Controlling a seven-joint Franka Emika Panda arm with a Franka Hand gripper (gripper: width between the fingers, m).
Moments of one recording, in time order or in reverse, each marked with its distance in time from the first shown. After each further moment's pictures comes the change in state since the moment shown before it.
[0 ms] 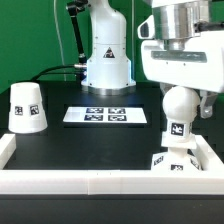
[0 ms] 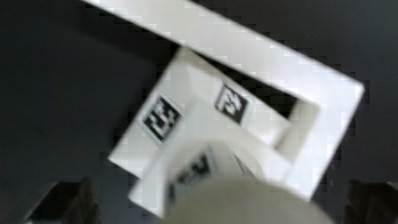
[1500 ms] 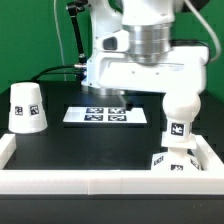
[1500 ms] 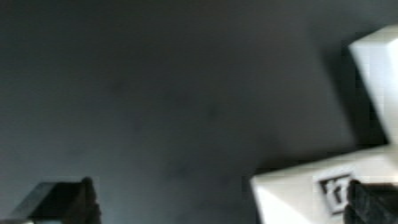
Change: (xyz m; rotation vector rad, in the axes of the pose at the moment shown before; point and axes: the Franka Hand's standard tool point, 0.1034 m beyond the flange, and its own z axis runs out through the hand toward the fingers) arm 0.036 0.095 0.014 -0.112 -0.057 -0.689
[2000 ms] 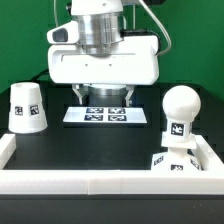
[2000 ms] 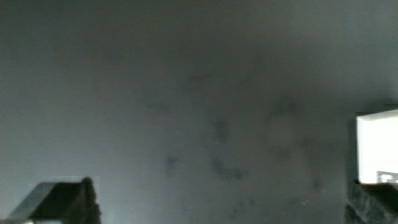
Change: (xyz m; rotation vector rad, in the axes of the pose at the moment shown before) arm 0.026 0.062 -0.016 0.012 0.023 -0.063
